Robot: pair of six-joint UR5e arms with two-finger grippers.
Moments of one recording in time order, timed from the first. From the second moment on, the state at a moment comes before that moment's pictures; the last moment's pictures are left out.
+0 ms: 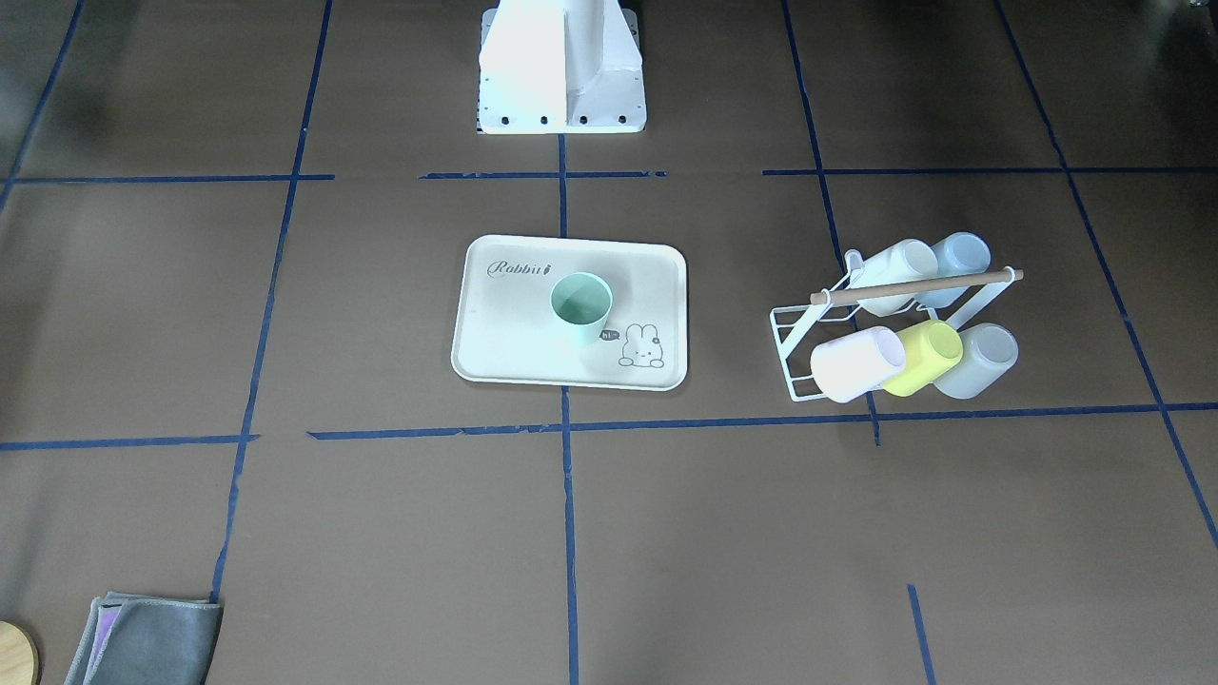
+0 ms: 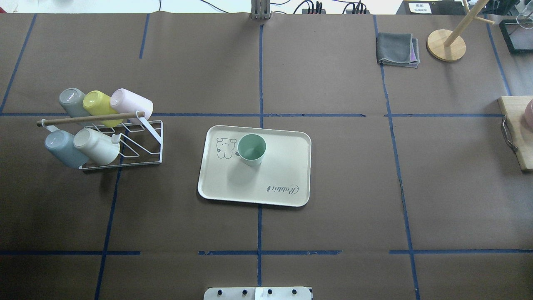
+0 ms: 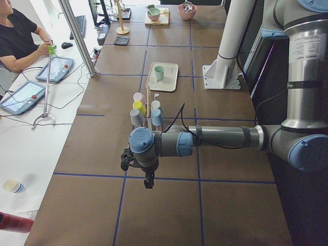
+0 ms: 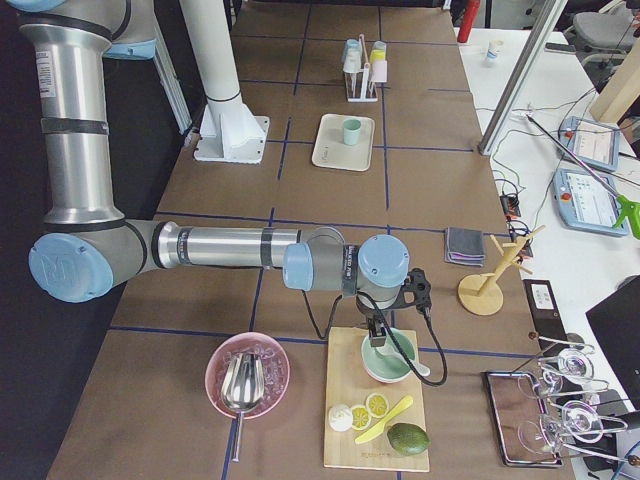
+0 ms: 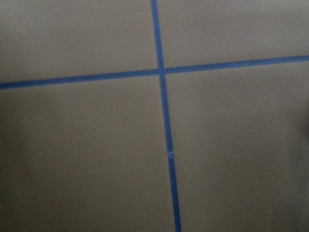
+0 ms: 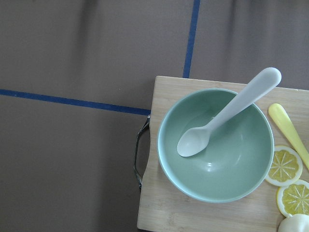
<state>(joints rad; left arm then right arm) -1.57 -1.50 -1.64 -1.51 -2.37 0.09 1.62 -1.55 1.59 -1.58 2.44 -0.15</state>
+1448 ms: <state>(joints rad) -1.57 -1.53 -1.61 -1.52 -2.37 0.09 1.66 -1.59 1.59 -1.58 2.44 -0.13</state>
